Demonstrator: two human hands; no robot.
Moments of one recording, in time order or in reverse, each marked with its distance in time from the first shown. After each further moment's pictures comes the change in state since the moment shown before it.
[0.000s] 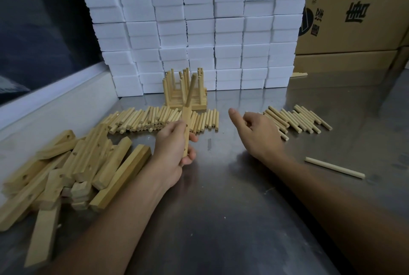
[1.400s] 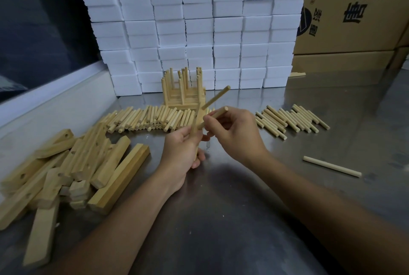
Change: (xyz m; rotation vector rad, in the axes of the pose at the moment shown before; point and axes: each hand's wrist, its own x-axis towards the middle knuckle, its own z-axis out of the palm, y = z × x) left_hand -0.007 -0.015 0.007 0.068 -0.162 0.119; right_hand -0.017 -0.044 0.006 0.505 -0.064 -0.193
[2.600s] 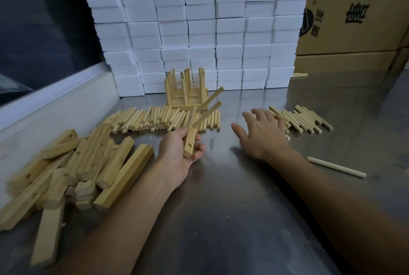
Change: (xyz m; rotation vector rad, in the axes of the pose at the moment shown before) left_hand 0.001 0.020 -0.005 -0.325 0.139 -0.265; right_hand 0.014 0.054 -0.035 -1.032 -0.230 0.224
